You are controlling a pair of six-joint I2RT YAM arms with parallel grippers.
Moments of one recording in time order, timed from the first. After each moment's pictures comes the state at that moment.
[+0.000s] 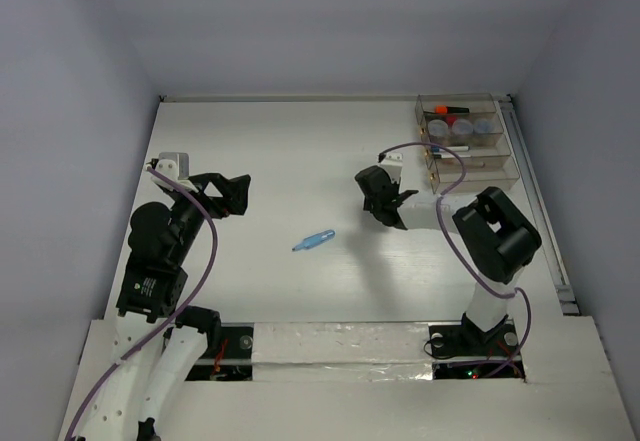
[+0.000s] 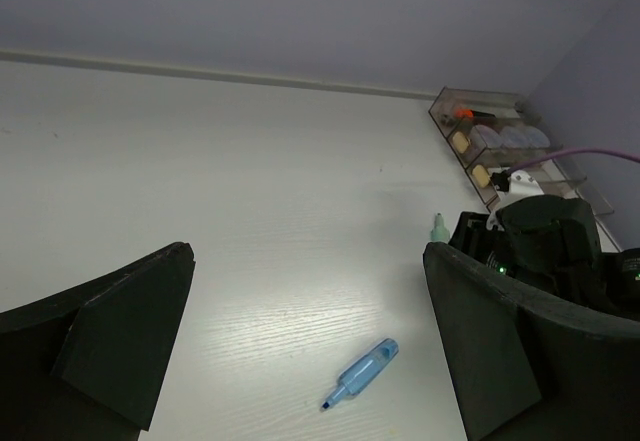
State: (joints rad) left arm -0.22 0.53 0.76 -0.26 0.08 -0.33; right arm 0.64 1.81 0.96 0.00 0.54 0.60
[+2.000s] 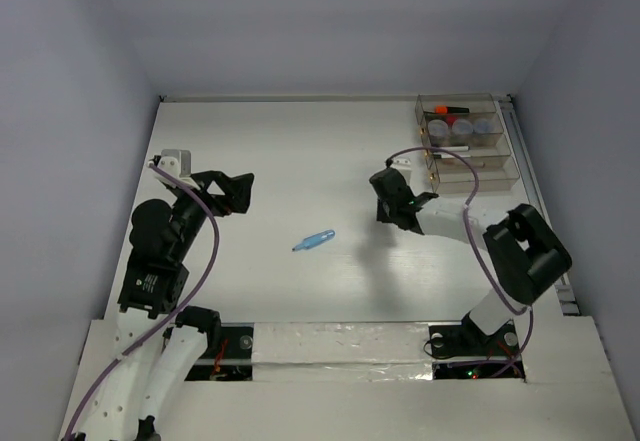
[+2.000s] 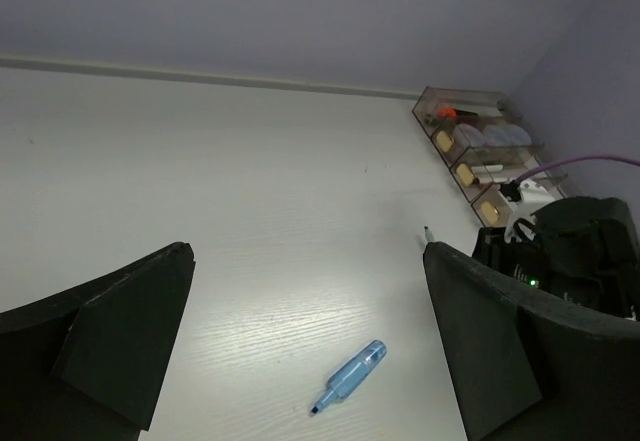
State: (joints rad) left arm -0.22 0.54 0.76 -0.23 0.11 -0.34; right arm 0.62 1.65 0.87 -0.12 0.46 0.55
